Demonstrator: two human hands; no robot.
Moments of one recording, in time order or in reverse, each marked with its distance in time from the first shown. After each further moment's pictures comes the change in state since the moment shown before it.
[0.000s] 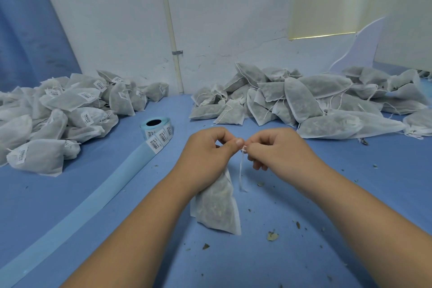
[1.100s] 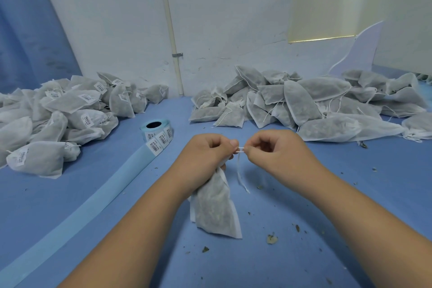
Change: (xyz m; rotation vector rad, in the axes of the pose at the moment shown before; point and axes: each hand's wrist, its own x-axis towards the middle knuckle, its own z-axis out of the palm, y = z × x) left_hand 0.002 -0.002 -0.005 -0.241 -0.101 -0.128; right_hand -0.001 0.002 -0.002 -0.085 0.042 -0.161
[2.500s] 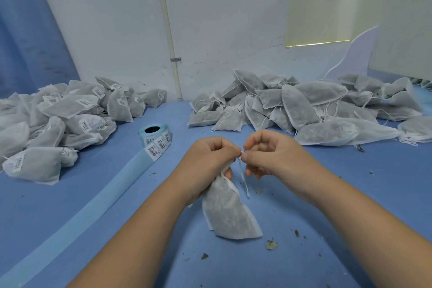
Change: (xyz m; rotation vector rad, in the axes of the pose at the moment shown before) left_hand 0.002 0.001 0.004 -0.079 -0.055 -0.042; right_hand 0.005 0.008 -0.005 0.414 -0.192 0.090
